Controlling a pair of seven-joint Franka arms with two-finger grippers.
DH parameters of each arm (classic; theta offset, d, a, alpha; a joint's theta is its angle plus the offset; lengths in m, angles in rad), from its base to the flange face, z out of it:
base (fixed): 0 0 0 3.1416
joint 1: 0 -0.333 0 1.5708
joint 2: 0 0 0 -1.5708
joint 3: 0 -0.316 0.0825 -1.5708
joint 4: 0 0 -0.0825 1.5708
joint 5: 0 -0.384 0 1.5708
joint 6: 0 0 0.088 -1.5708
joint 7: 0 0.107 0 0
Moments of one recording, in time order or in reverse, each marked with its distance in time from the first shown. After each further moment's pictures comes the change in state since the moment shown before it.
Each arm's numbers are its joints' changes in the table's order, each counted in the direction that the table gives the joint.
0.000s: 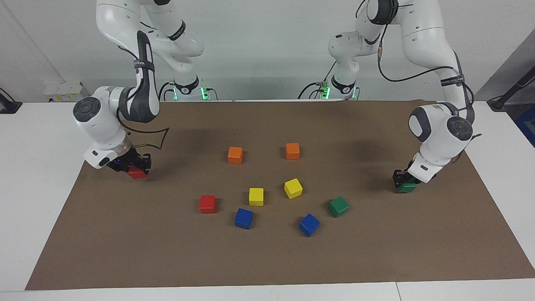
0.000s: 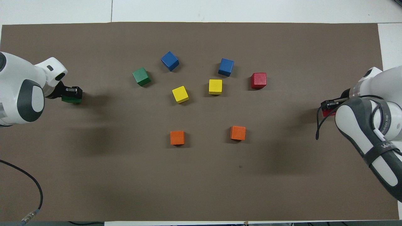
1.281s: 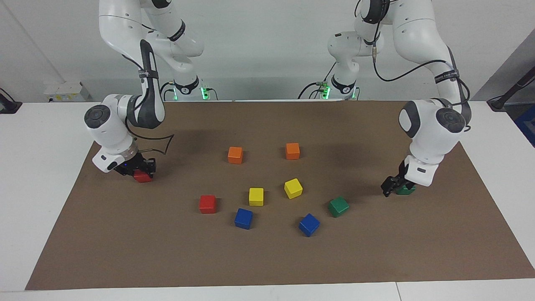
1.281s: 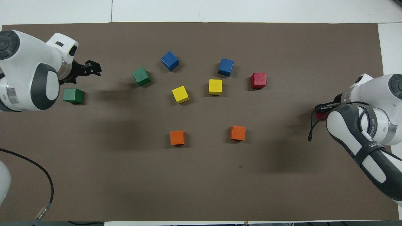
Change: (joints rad) left arm 0.146 0.009 0.023 0.157 0.013 0.046 -0.509; right arm -0.001 0.034 0.000 -0.055 0.000 -0.106 0.008
